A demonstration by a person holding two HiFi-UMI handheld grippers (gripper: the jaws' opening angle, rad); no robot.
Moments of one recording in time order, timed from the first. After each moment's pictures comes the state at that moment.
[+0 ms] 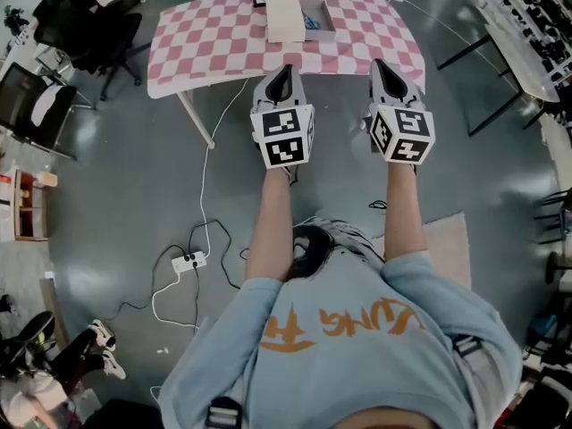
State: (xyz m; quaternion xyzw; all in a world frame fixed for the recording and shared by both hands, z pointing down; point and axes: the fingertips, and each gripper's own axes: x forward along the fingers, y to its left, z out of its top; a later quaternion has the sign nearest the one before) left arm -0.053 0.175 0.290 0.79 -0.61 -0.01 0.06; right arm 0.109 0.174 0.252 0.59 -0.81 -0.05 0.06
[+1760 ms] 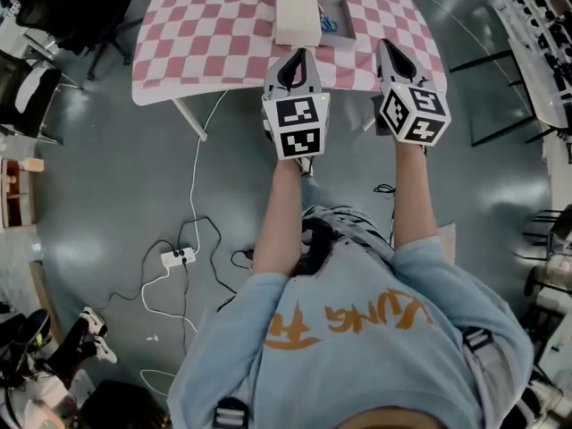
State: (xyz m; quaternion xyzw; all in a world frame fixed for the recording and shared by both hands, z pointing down) left arm -0.067 -0.003 0.315 0.78 -0.62 -0.01 0.09; right arm 0.076 -0.034 0.281 0.55 -0.83 0.00 0.08
